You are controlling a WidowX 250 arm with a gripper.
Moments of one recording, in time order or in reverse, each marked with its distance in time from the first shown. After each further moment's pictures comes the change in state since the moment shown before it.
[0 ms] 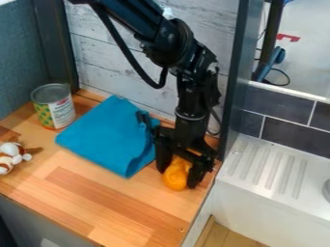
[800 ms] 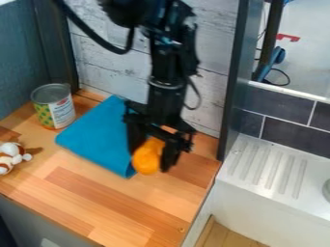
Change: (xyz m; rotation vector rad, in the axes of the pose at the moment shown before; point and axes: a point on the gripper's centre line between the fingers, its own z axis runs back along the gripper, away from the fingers) arm -0.056 0.020 0.056 0.017 0.070 0.062
